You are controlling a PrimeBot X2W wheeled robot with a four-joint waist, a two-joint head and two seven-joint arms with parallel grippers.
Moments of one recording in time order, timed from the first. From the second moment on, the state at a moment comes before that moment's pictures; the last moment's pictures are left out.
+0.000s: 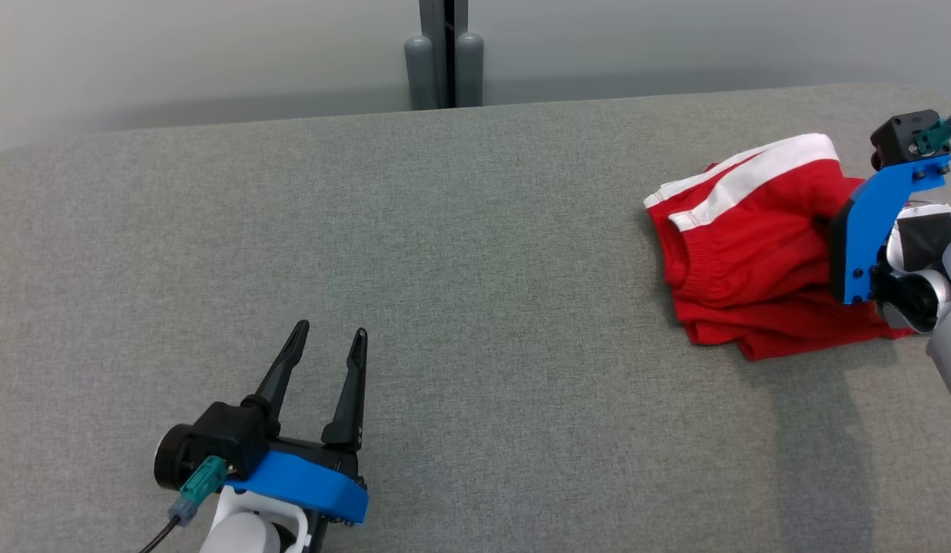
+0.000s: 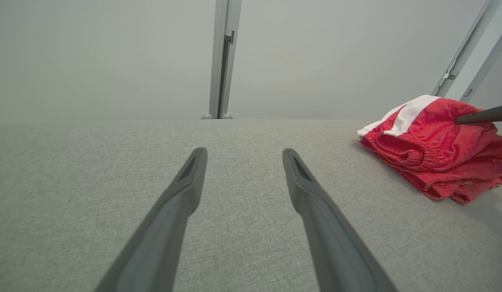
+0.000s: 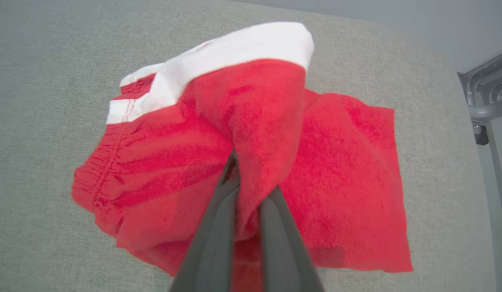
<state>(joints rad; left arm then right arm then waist) -0.15 0.14 -0.28 0.26 -0.31 -0.13 -0.26 -0.94 -0.46 0.53 0.94 0.65 0.13 0.44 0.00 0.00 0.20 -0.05</state>
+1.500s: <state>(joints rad) 0.02 0.11 0.00 0.28 -0.28 -0.12 -0.26 -0.28 -0.19 0.13 0.51 0.31 0.13 -0.26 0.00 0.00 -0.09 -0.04</state>
